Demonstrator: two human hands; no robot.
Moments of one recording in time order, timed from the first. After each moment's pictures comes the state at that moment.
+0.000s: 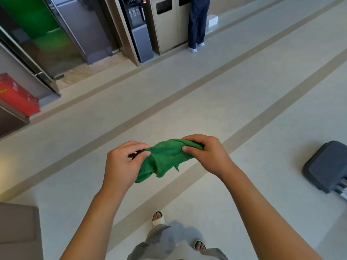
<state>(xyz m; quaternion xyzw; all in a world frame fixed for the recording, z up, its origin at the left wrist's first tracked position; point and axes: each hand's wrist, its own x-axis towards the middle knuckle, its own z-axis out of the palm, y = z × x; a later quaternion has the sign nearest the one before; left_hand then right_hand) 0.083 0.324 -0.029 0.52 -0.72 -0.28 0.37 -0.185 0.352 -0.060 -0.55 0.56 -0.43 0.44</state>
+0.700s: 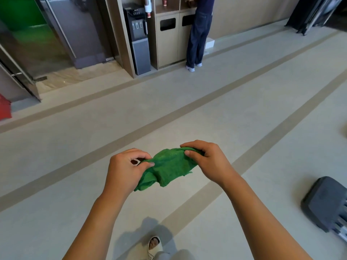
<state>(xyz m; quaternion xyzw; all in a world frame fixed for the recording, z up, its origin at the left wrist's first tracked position) 0.182 0.075 -0.040 0.53 -0.68 -0.35 0.37 -0.082 0.113 -0.033 -0.57 0.61 -0.39 0.38</state>
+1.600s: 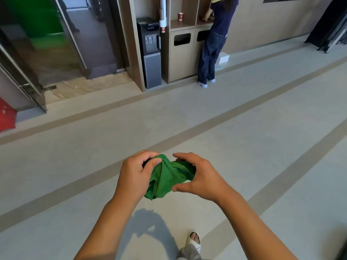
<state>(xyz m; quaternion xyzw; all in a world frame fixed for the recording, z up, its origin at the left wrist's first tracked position) 0.112 -0.180 -0.027 0.51 -0.67 -0.34 0.42 -0.111 -0.152 -0.044 -0.67 0.57 -0.29 0.38</state>
